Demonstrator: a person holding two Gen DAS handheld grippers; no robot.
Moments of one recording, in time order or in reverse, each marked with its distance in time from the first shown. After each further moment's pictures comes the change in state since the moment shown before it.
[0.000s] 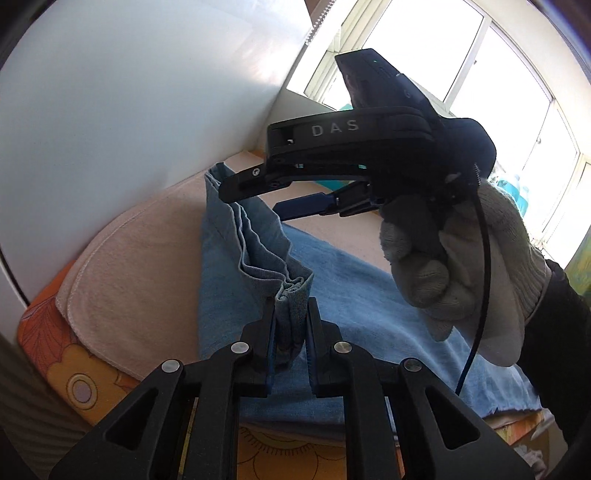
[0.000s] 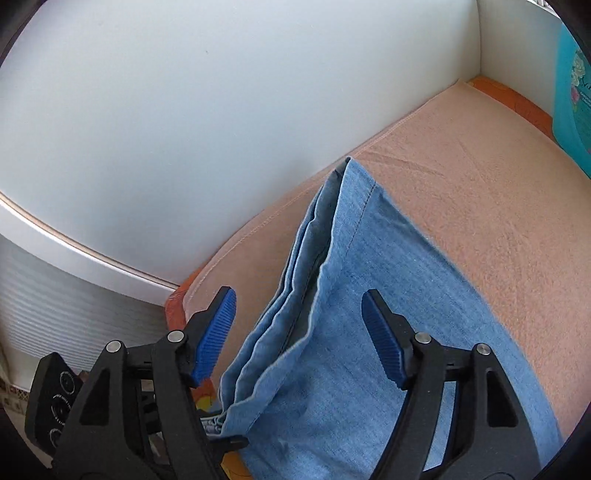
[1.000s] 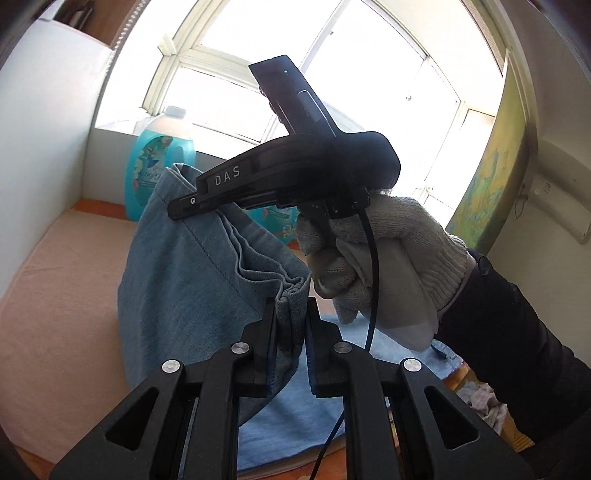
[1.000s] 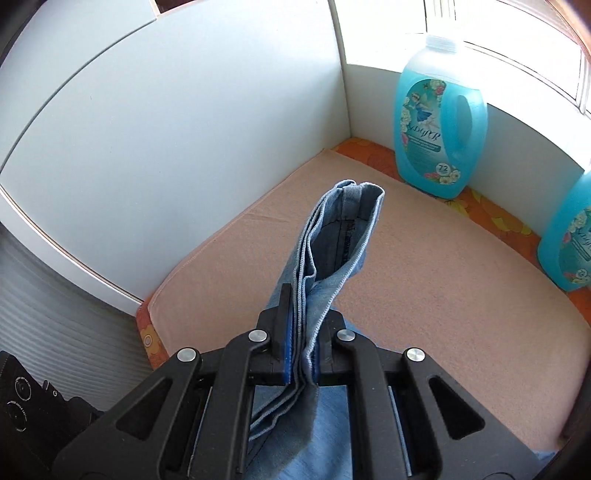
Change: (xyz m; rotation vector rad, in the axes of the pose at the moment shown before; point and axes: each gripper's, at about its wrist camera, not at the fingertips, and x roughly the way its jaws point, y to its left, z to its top) left arm -0.019 -0.150 0.058 0.300 0.056 -0.482; right arm -0.218 -0.072 -0.063 0.113 -0.253 -0.245
